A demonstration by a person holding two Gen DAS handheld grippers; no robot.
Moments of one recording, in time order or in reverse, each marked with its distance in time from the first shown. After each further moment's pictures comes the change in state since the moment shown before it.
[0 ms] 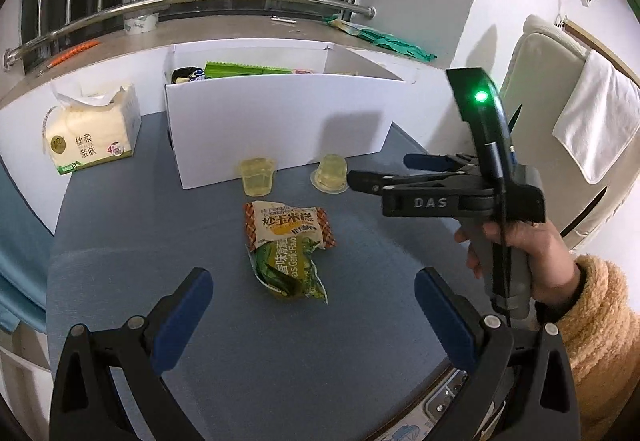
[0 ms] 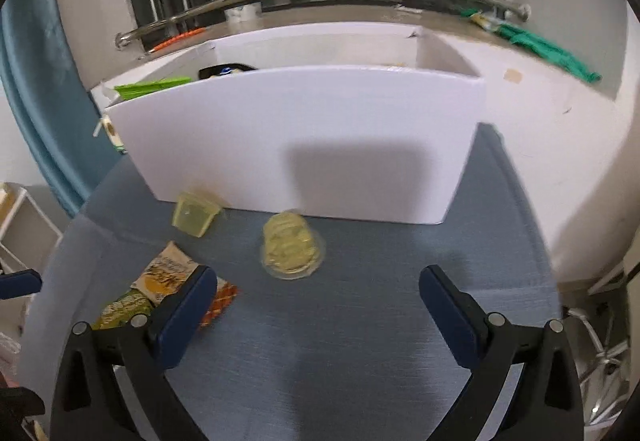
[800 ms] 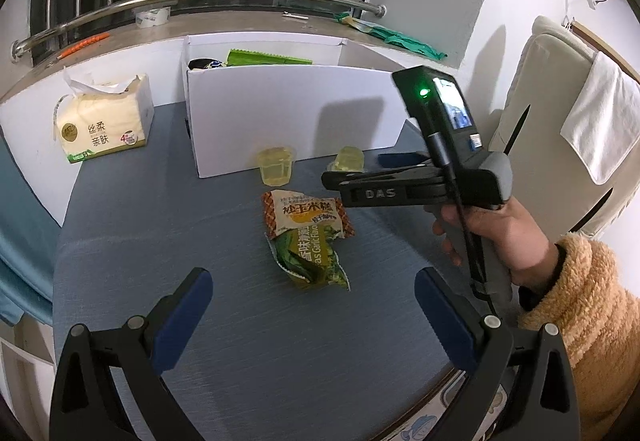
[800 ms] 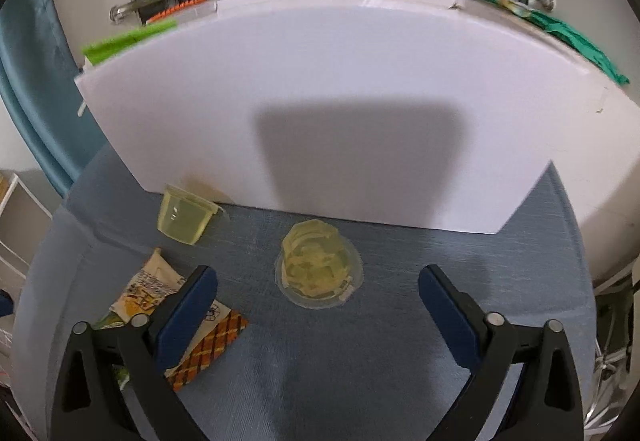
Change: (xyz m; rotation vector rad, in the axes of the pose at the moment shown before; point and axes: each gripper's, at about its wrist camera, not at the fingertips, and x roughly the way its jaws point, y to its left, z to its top) left arm 0.000 0.015 -0.007 -0.018 0.012 0.023; right arm 0.058 0.020 0.017 -0.043 0.092 -0.008
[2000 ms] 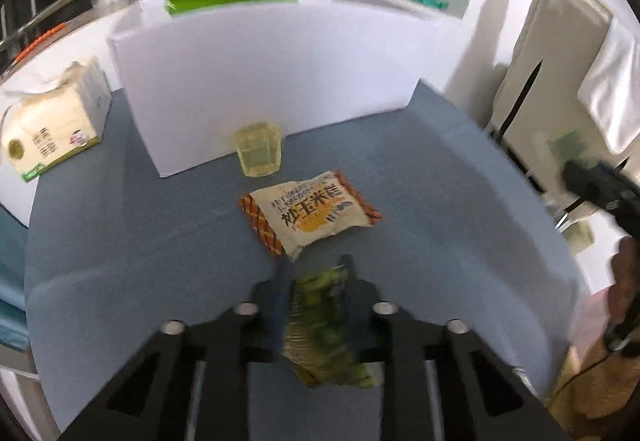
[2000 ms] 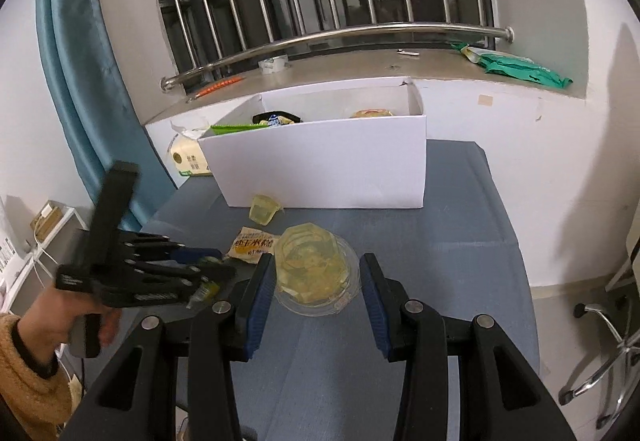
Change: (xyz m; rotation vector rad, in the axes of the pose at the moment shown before) left arm 0.069 0.008 0.028 0.066 0.143 -0.040; right arm -0.161 -0.014 -0.079 0.065 -0.258 0.104
